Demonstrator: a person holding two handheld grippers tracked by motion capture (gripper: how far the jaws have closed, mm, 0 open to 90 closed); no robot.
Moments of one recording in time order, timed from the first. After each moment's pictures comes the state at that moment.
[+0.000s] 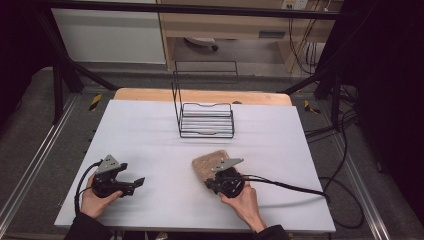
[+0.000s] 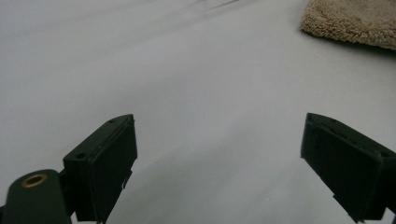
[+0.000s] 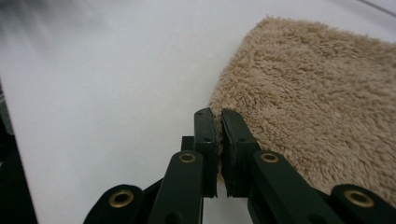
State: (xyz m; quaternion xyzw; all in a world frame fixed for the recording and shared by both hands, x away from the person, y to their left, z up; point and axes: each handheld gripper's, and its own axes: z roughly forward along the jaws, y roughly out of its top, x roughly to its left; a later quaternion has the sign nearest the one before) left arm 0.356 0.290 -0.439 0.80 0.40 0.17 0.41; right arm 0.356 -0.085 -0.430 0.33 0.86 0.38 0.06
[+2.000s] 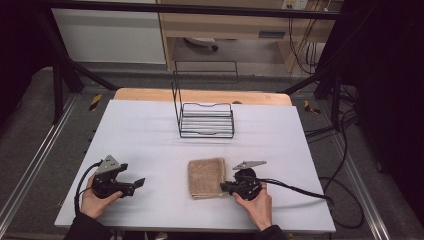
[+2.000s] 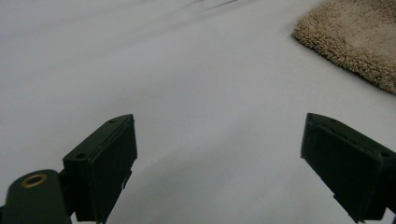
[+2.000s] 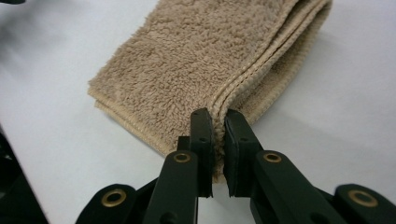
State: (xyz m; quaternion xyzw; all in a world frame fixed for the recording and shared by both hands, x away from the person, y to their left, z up) left arm 0.354 0.289 -0.438 0.80 0.40 0.16 0.41; right arm 0.350 -0.133 -0.439 0.45 0.81 0.38 0.02
